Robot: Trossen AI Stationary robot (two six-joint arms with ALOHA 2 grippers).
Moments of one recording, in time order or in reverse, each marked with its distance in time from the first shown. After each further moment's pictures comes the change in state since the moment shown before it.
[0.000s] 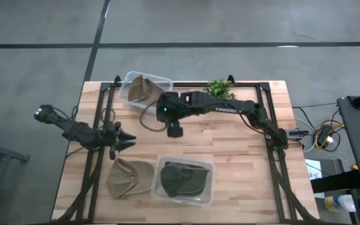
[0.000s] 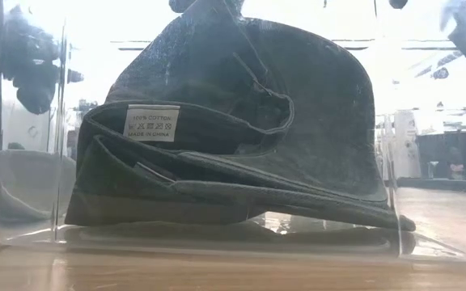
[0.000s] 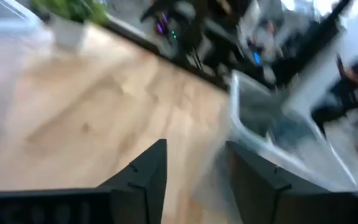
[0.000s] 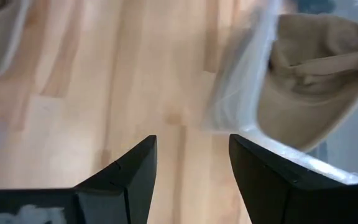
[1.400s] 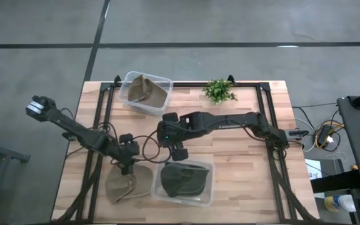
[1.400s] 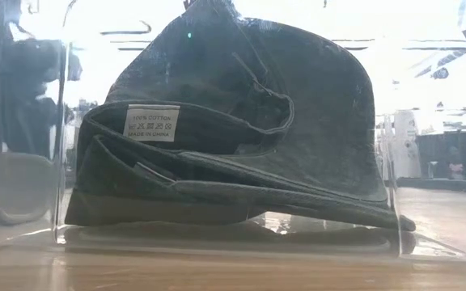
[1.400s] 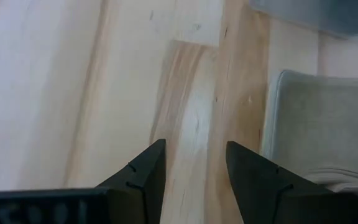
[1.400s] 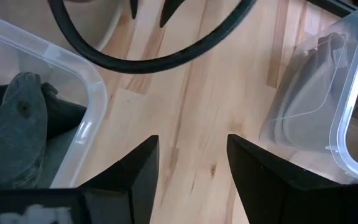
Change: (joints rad) left arm 0.021 0.823 0.303 -0.257 0.271 0.019; right arm 0.189 -0.003 0.000 -0.066 0.010 0.048
